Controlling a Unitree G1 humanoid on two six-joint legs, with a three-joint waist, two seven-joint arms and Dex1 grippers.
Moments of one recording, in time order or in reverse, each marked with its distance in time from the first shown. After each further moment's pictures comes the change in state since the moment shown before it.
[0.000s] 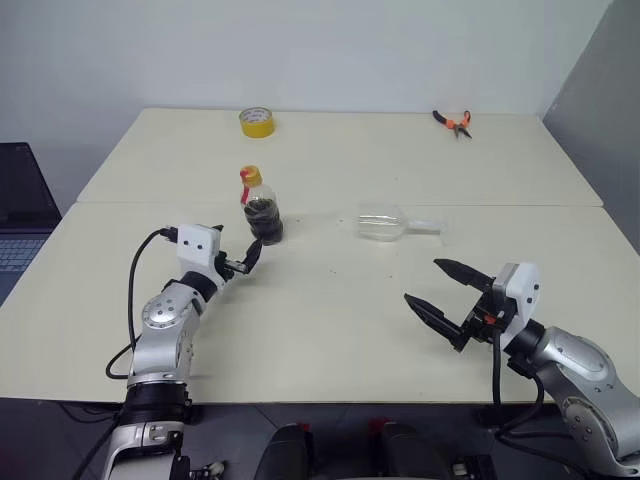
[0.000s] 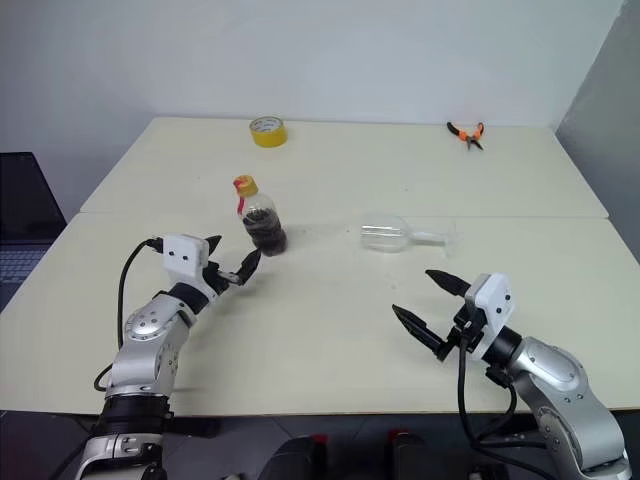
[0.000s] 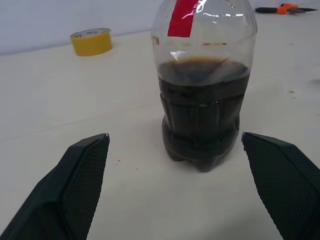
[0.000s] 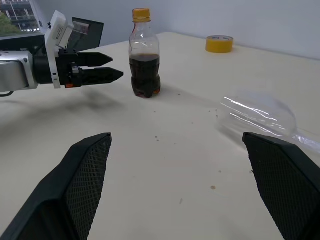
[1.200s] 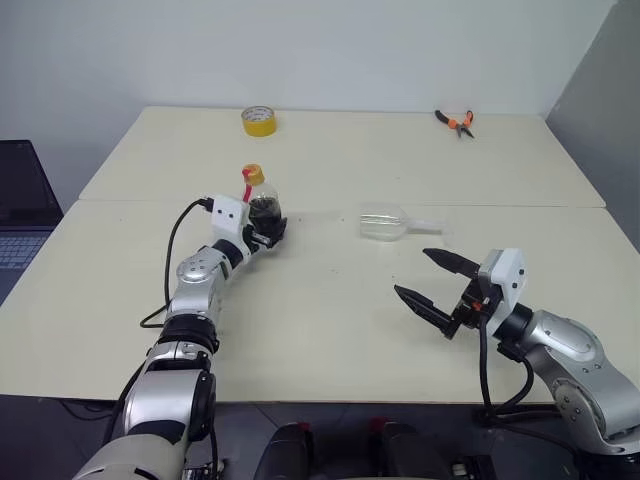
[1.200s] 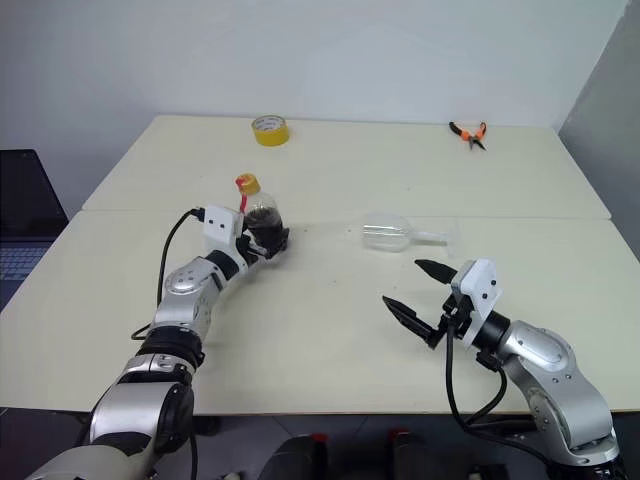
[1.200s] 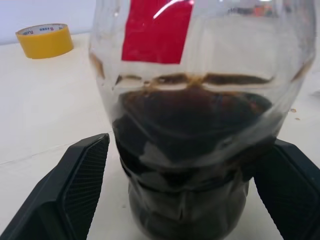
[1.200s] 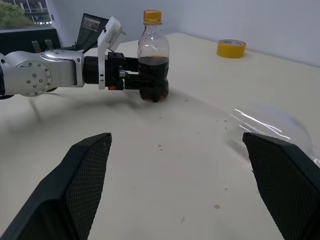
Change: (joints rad) left arm -0.418 -0.029 -0.057 0.660 0.049 -0.244 -0.098; right arm -0.110 0.008 0.034 0.017 -0.035 0.058 0.007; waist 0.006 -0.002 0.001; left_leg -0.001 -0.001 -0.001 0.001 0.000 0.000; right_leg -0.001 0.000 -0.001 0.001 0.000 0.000
